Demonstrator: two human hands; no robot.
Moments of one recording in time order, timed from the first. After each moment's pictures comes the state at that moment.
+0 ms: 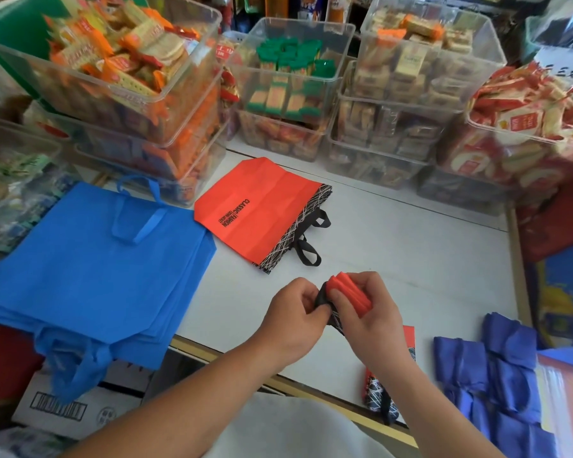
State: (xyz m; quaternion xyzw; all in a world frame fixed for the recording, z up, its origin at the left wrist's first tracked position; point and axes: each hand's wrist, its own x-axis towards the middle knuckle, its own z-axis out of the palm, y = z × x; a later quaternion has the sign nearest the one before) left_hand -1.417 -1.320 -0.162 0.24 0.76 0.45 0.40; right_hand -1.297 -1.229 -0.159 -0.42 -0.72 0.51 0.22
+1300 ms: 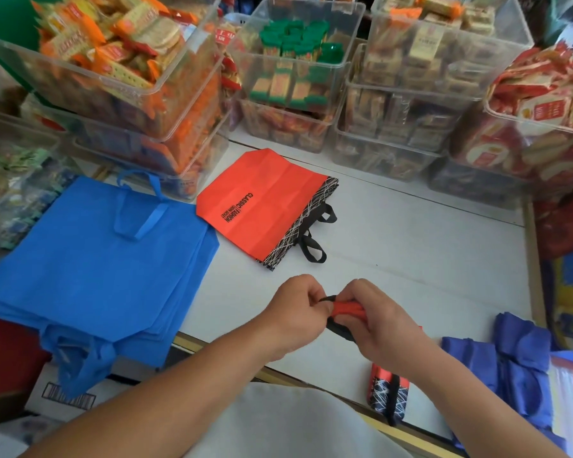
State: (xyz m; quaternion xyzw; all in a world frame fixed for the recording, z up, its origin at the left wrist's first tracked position) left_hand -1.436 -1.305 -0.152 0.26 0.77 0.36 0.46; right_hand -1.286 -1.189 -0.163 -0.21 -0.89 0.40 0.05
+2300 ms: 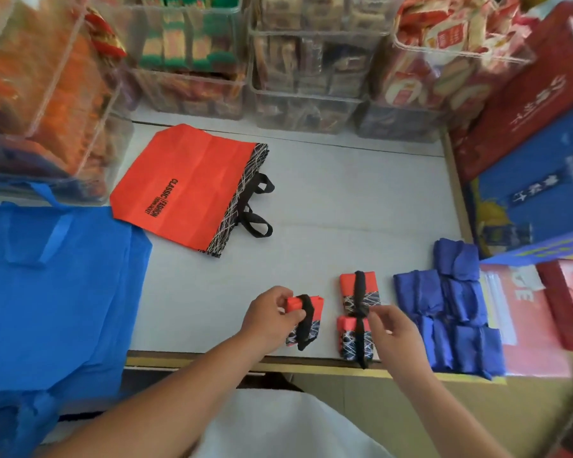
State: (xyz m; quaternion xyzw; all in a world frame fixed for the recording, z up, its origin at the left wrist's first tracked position) left_hand -1.404 -1.302 -0.278 0.28 0.77 0.28 0.51; right_hand -1.176 -1.229 -0.246 -0.66 -0.60 0.43 0.11
